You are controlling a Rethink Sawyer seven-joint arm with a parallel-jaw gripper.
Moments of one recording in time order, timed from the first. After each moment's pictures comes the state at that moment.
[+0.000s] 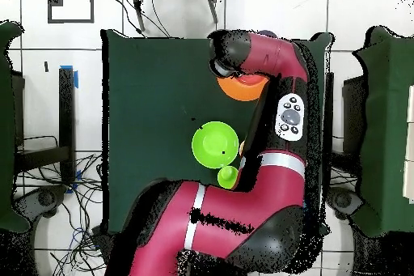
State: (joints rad) arm -0.23 -0.16 -0.10 0.78 0.01 0.88 2.33
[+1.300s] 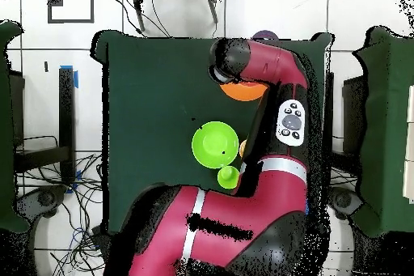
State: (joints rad) arm -0.23 -0.20 -0.10 0.88 0.01 0.81 2.33
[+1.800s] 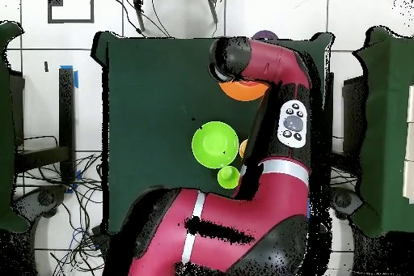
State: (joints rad) arm -0.23 -0.23 -0.10 0.90 0.01 0.79 2.33
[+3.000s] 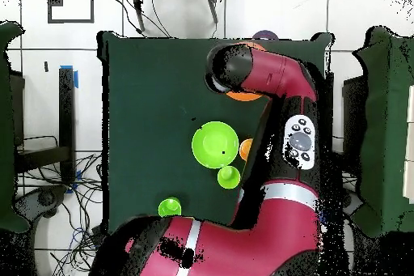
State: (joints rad) arm -0.22 -0.41 -0.10 1.13 0.02 0.79 2.33
